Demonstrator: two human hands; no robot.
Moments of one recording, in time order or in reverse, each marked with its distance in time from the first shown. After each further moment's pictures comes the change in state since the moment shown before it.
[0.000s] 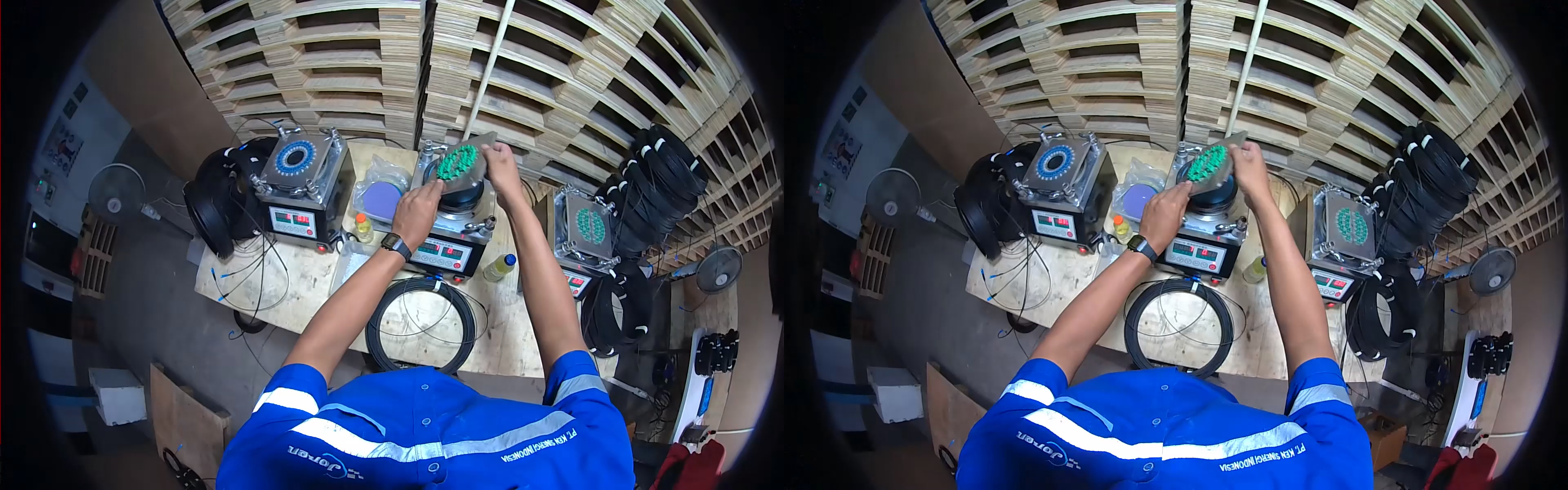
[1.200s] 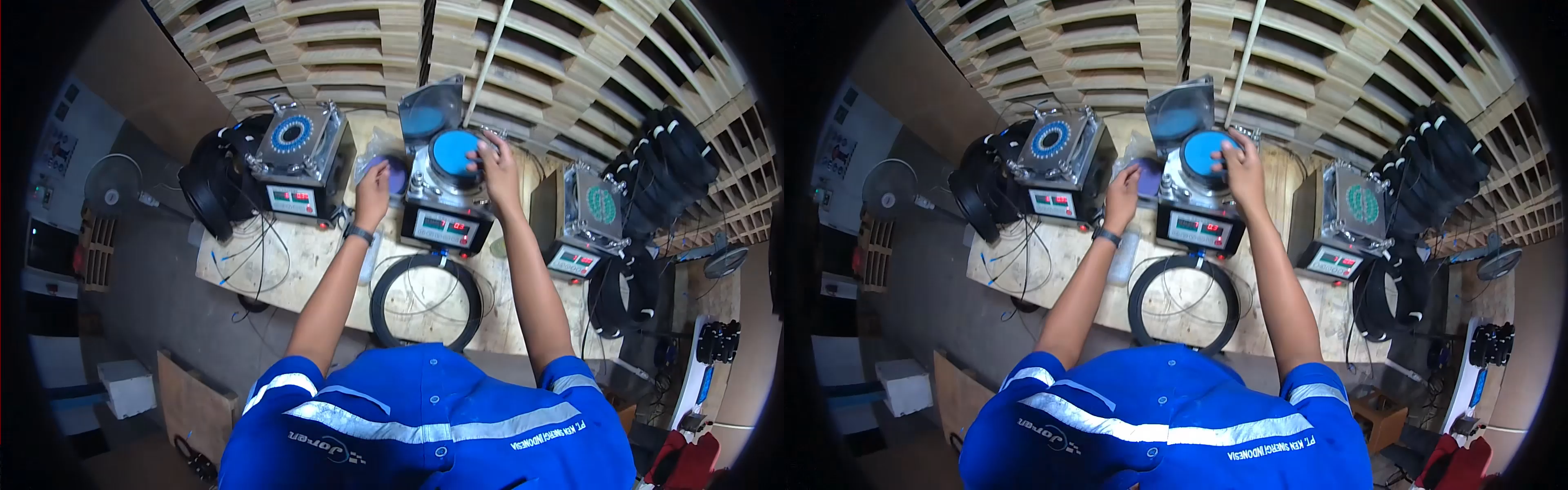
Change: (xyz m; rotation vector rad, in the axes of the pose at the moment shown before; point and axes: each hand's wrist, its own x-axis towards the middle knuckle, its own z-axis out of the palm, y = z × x) left_hand -0.053 -0.087 0.004 -0.528 0.164 -0.551; right_hand -0.080 -0.018 0.026 0.138 -0.019 0.058
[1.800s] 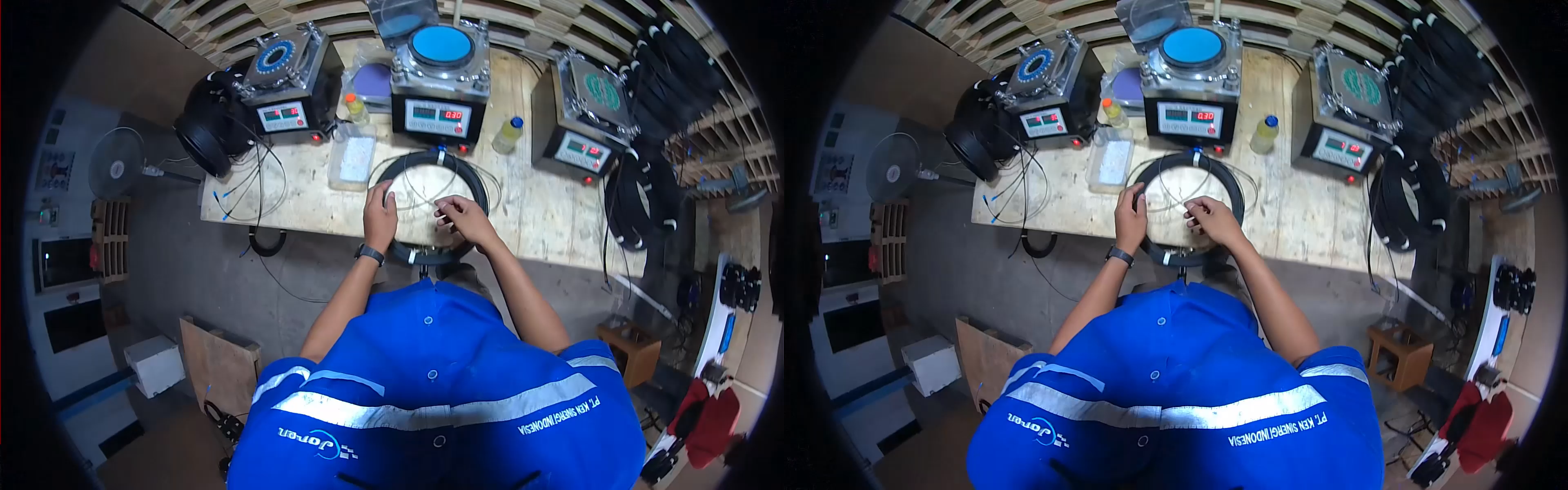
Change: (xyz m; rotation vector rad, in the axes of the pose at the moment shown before) left_hand -0.278 0.018 -0.027 0.262 -0.098 -0.028; right_hand -0.286 0.127 -0.033 -0.120 -0.368 0.528
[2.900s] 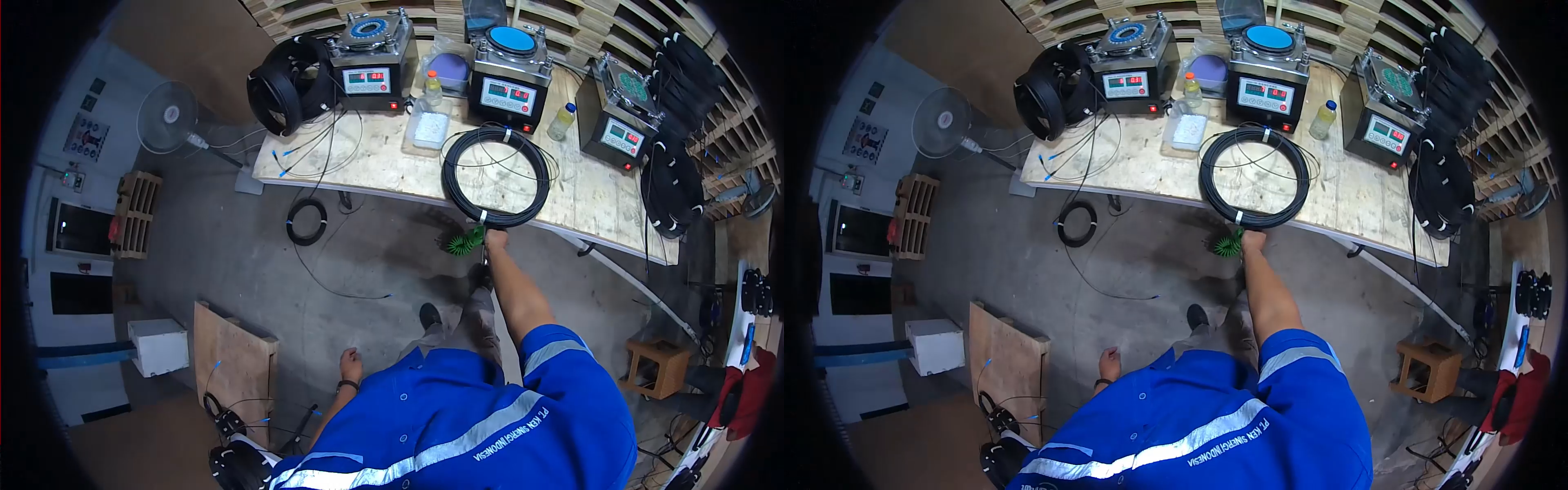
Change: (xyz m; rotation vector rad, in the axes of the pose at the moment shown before) left_hand -0.532 -0.226 -0.272 0.139 -0.010 -0.943; right_hand 0.041 0.259 0.149 -0.005 0.943 0.205
